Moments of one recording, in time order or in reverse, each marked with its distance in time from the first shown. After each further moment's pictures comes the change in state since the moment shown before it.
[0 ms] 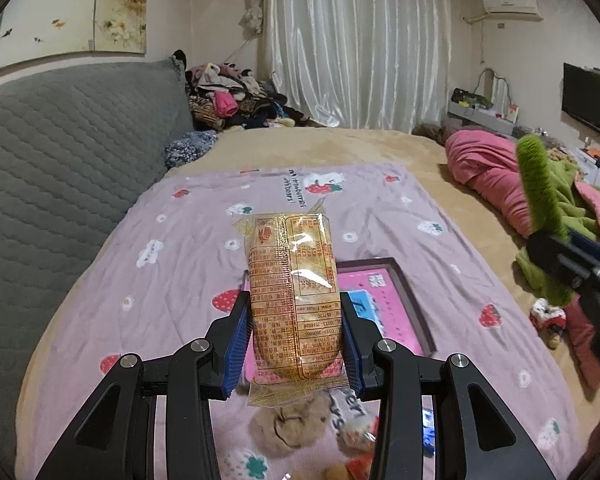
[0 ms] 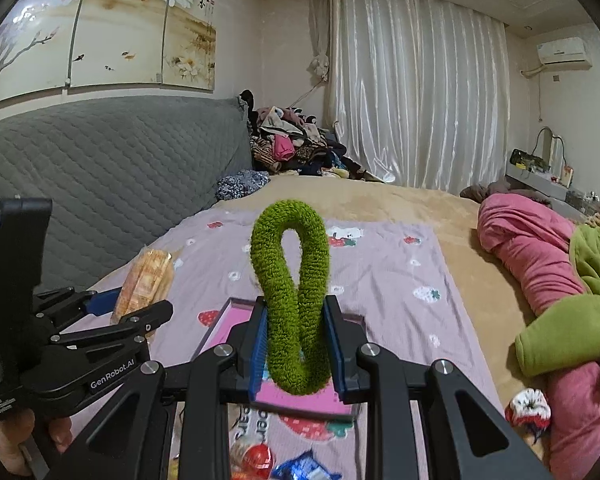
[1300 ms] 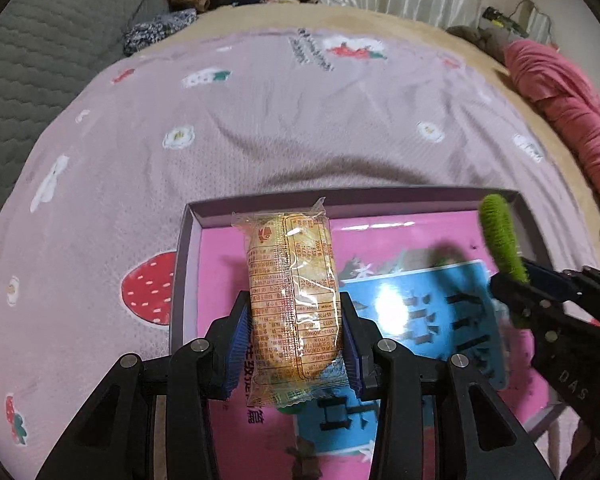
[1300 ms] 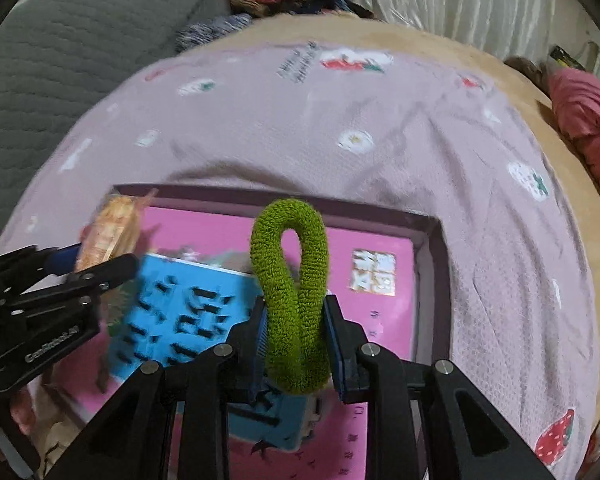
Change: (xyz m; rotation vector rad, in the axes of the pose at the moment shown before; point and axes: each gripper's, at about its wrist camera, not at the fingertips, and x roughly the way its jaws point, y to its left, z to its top) left arm 0.338 0.025 -0.030 -0.027 0.418 -0.007; right arm 0.340 -0.051 -0.092 0.050 0.559 0.025
